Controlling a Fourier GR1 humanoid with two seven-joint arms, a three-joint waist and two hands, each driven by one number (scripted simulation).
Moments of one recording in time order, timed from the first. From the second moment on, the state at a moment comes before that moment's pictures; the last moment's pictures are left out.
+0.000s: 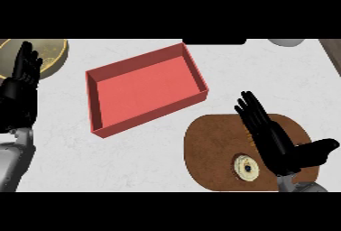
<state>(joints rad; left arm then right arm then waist) -0.30 0.47 -0.04 -1.52 0.11 0.37 0.08 -0.06 -0.33 0.33 -1.67 -0.48 -0.13 0.02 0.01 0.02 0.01</state>
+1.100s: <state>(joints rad) -0.13 0.54 -0.10 -1.35 0.02 0.29 0.08 -0.28 -0.76 0.29 -1.26 -0.13 0.51 -0.71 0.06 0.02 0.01</state>
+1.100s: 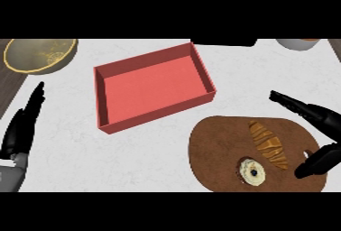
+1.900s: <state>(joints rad) -0.15 0.52 -0.10 -1.30 -0.01 0.27 0.06 -0.59 -0.85 0.62 -1.01 0.47 0.30 -0.93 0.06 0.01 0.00</state>
